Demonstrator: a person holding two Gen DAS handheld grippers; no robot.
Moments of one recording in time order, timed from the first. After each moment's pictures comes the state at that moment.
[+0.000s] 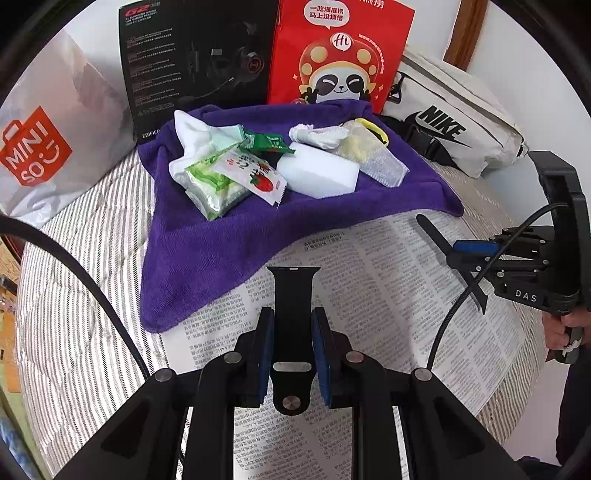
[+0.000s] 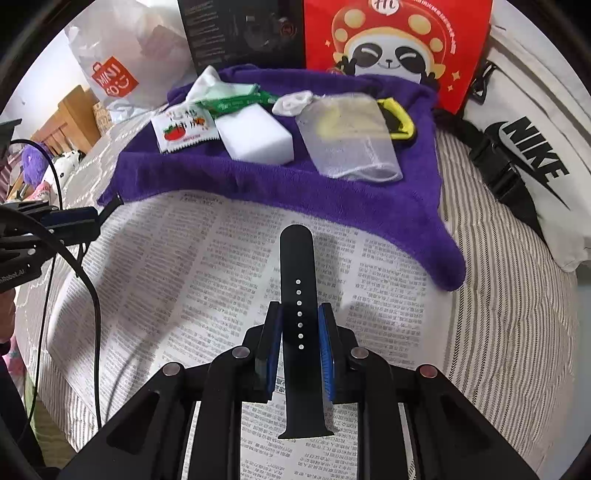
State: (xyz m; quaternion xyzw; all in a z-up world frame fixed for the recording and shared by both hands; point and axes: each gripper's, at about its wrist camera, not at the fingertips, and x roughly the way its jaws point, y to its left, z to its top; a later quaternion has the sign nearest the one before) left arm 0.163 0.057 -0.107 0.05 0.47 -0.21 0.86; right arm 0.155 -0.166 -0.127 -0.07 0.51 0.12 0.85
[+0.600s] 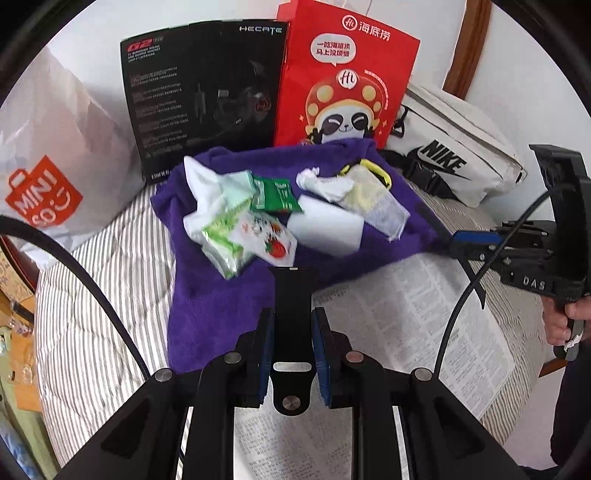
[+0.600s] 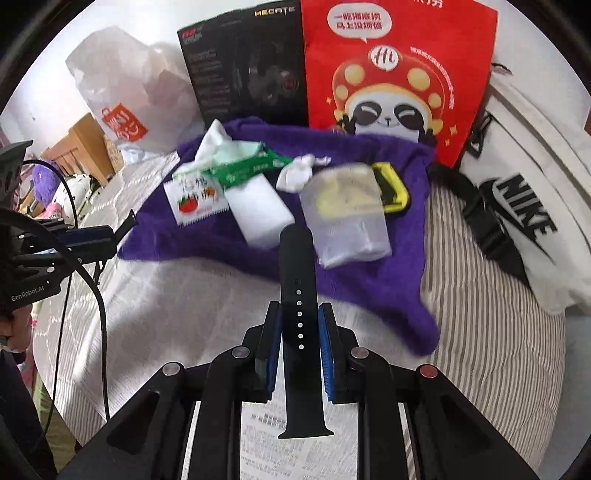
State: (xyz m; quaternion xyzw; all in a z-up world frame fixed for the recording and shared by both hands) left arm 0.192 0.059 -0.065 0.05 0.44 -0.21 0.87; right arm 0.187 -0.164 -0.072 -0.05 0.47 0.14 0.87
